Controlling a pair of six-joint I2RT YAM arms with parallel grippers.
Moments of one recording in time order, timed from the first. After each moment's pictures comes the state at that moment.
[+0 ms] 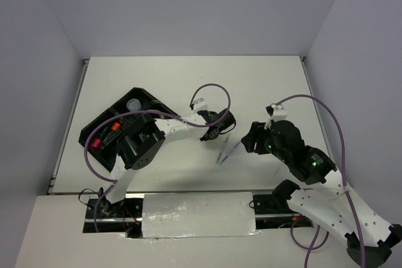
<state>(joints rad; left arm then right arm) -0.95 2.13 1.56 -0.73 -0.61 -1.37 0.65 0.61 0.77 -0.74 0.17 0.52</state>
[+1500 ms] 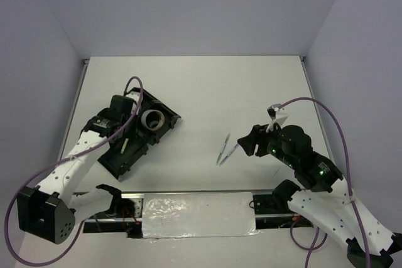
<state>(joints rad) -0.30 1.10 0.90 -0.74 -0.23 -0.06 0.65 0.51 0.74 -0.64 0.03 0.45</state>
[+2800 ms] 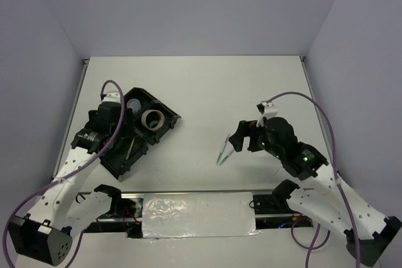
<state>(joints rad) -0.24 0.90 0.82 -0.72 -0.41 -0.21 0.65 0.65 0.73 -0.60 0.07 0.48</state>
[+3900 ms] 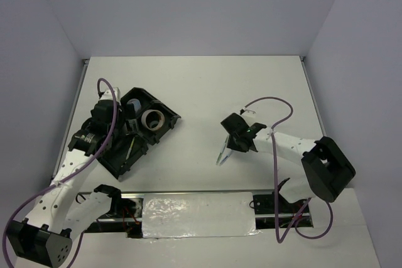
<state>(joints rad) -0.24 0.87 0.85 -0.69 -0.28 -0.34 0.69 1.39 0.72 -0.47 0.36 0.91</state>
